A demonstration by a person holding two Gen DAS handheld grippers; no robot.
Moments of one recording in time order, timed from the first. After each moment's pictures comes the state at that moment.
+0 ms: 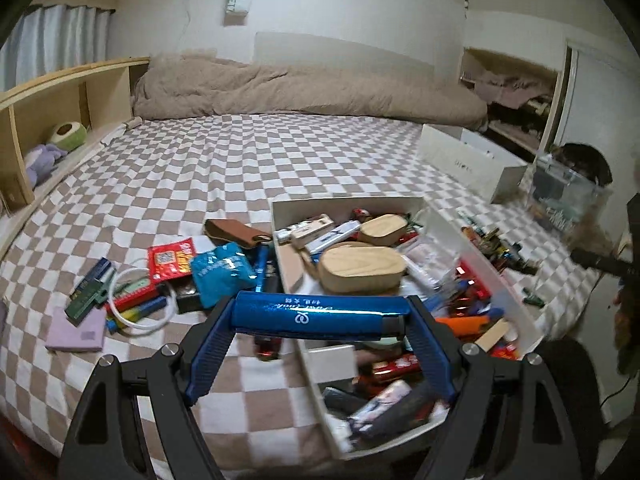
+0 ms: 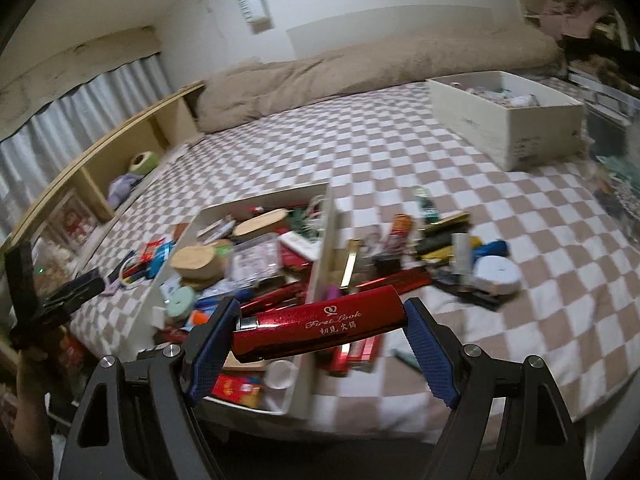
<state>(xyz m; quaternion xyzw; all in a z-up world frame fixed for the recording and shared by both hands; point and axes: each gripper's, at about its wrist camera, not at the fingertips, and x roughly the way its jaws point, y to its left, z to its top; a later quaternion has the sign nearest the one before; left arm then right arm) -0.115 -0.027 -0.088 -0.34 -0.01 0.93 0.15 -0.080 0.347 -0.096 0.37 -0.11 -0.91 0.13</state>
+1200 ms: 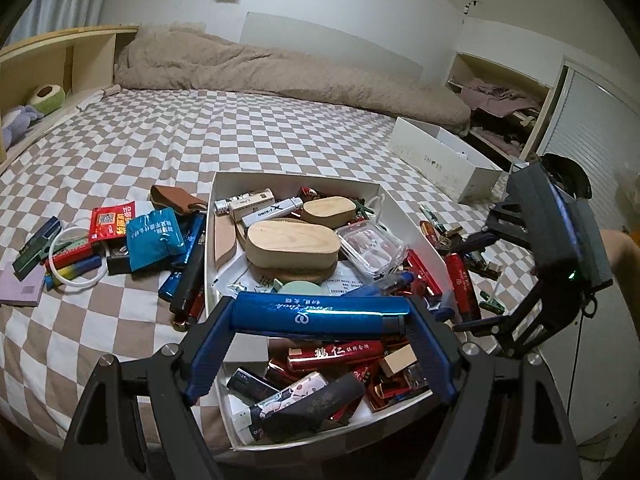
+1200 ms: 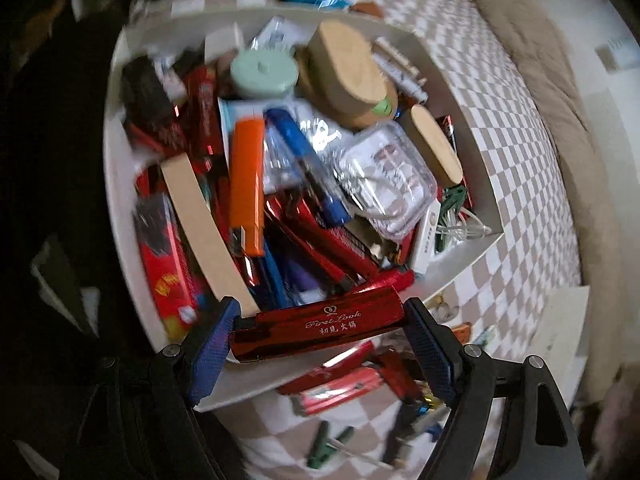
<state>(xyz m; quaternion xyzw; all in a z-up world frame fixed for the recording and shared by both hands) -0.110 0.013 -0.104 -0.37 -0.07 0.91 0.19 -0.124 0.203 -0.157 0.45 0.50 -0.67 0.32</state>
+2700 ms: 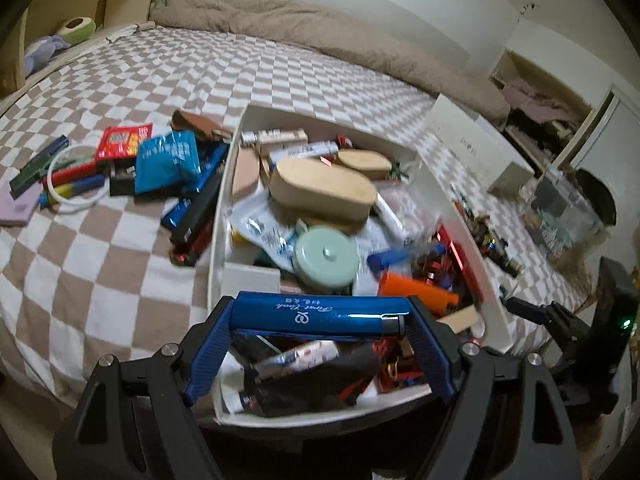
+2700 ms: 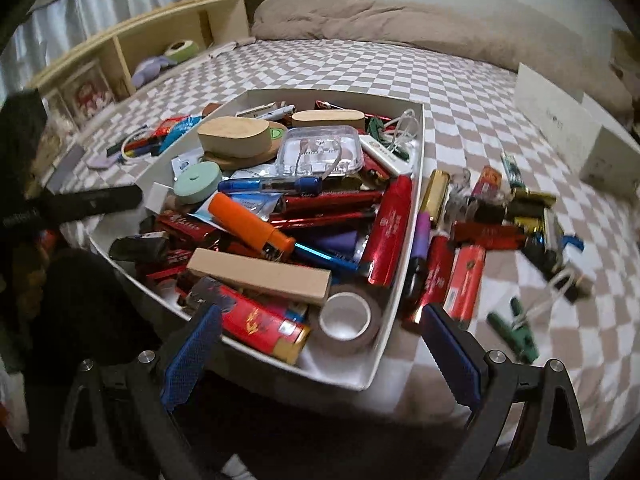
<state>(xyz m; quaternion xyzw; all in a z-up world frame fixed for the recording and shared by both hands) -0.113 0.013 -0.143 -0.45 -0.12 0.88 0.14 -0.069 0.255 -0.164 0.45 0.04 -0.88 0.18</state>
